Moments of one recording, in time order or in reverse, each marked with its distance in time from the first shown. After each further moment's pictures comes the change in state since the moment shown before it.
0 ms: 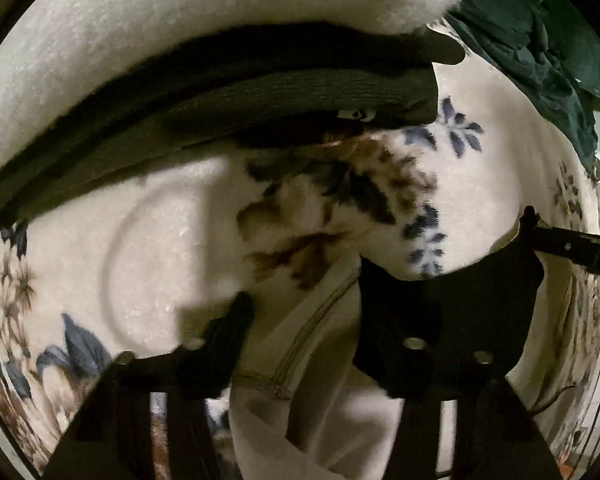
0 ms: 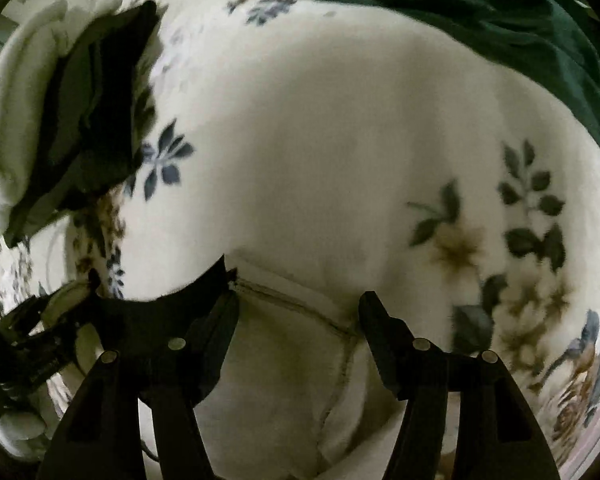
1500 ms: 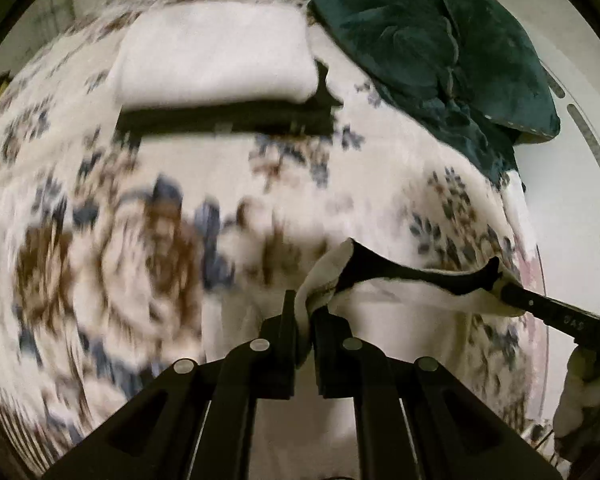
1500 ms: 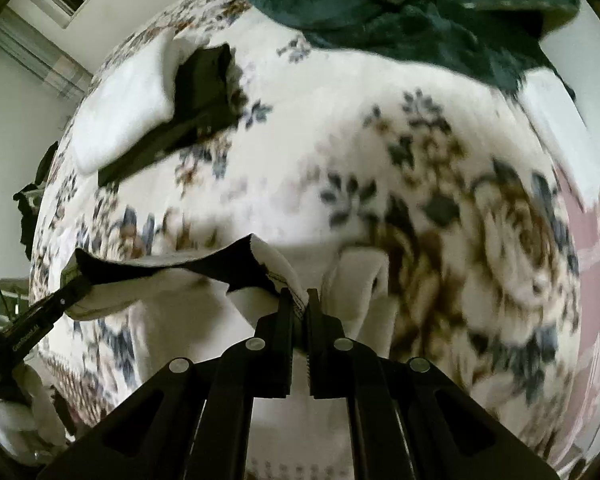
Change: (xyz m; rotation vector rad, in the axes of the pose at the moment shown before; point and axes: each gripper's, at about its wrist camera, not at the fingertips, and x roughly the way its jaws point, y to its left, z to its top) left arm -0.192 -0.021 -0.172 -0.144 -0.175 -0.106; right arm -0.168 0.001 -0.223 0.032 -0.180 0.087
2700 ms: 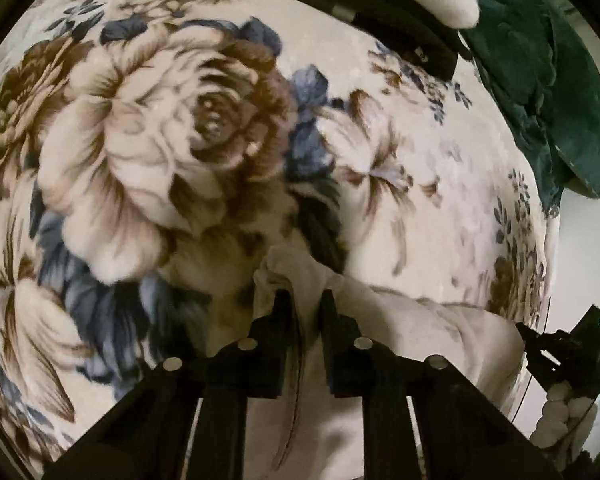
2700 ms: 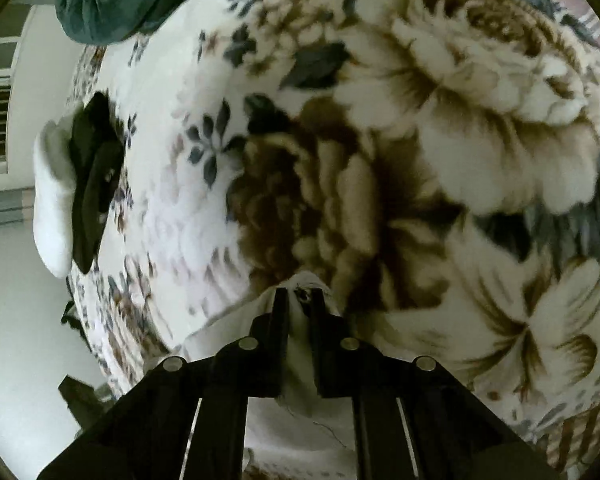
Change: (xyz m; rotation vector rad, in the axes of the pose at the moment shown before) left arm 0.099 0.084 -0.038 -0.327 0.143 -0.041; right arm 0.083 -0.141 -0.034 0.553 0.123 0.173
